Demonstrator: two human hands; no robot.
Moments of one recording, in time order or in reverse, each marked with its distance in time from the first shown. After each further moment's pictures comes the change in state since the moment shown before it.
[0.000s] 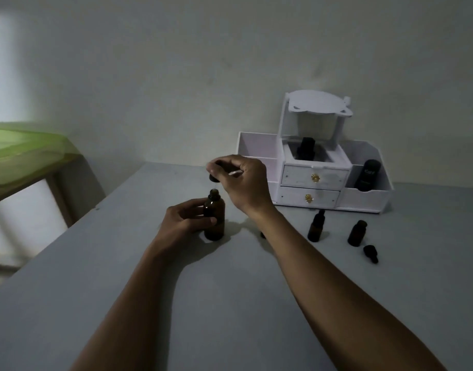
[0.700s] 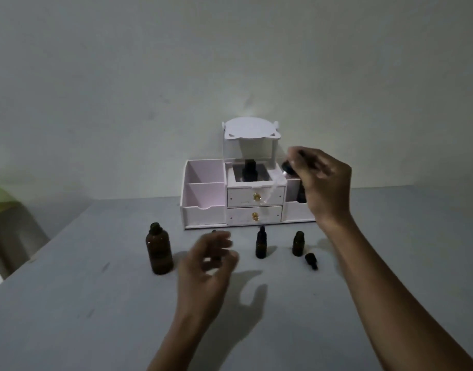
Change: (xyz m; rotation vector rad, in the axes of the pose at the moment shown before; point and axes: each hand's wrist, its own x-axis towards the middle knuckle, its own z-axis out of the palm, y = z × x) left_hand -0.073 0.035 0.148 0.141 0.086 0.278; right_hand -0.027 -0.021 -0.215 0.058 0.470 -0.025
